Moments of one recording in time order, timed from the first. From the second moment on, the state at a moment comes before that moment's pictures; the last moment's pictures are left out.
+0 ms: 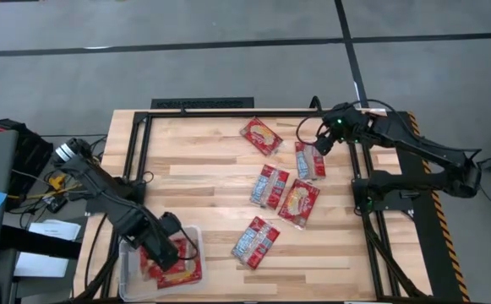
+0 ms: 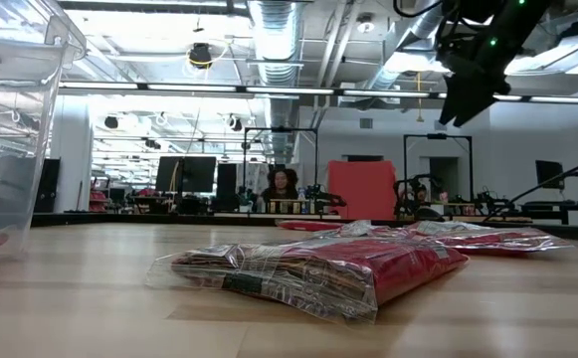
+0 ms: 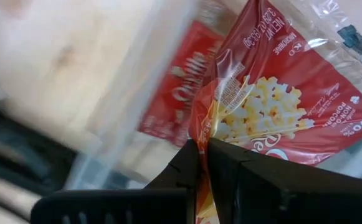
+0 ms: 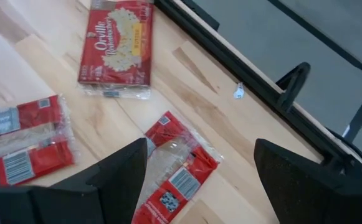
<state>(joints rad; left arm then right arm) -0.74 1.44 1.20 -1.09 0.05 -1.46 -0.56 0.97 0.91 -0.82 0.26 0.13</state>
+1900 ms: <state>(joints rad) -0.38 1.27 1.45 -0.89 -0.26 -1.01 -0.60 0.97 0.91 -0.82 0.23 0.12</state>
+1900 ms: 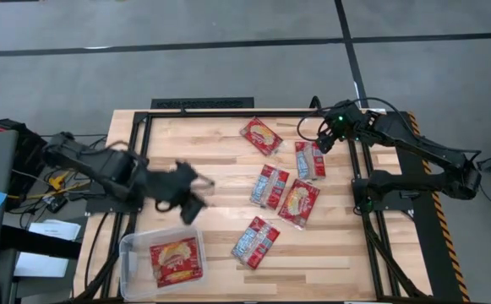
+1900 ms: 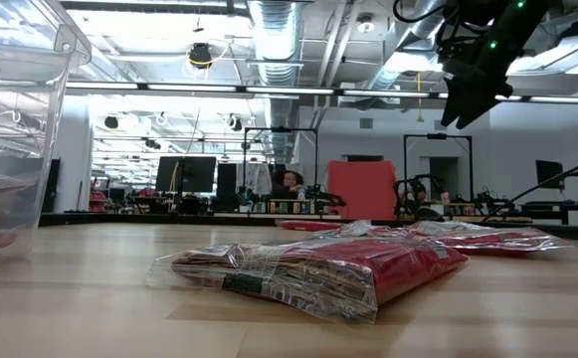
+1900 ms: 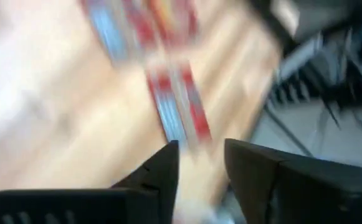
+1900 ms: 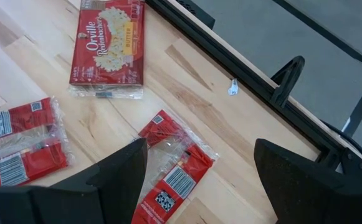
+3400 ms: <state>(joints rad) -0.25 1.98 1.46 -0.58 -0.11 -0.97 -0.60 0.97 0.91 -0.85 0.15 0.05</state>
